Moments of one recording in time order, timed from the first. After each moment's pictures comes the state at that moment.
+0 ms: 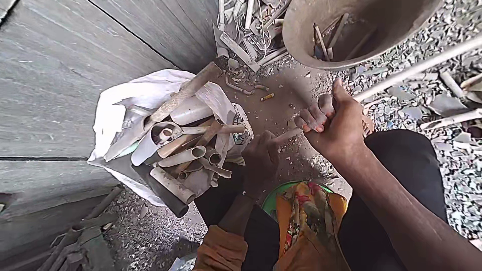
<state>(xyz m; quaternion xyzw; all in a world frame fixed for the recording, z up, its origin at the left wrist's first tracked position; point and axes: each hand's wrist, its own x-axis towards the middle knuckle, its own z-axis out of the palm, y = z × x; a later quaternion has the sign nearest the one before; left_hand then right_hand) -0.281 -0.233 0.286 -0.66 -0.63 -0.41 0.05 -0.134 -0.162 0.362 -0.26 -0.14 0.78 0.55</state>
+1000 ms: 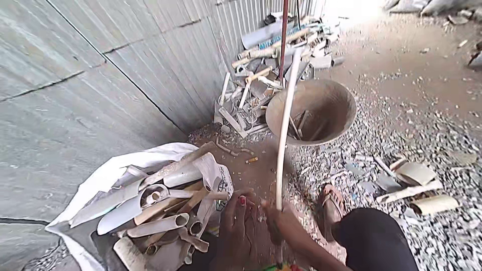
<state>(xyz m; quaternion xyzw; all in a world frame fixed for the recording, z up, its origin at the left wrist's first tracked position) -0.301 -0.235 0.316 -0.58 -0.53 -0.55 -0.29 -0.136 -0.202 0.345 -0.46 -0.42 0.74 0.26</state>
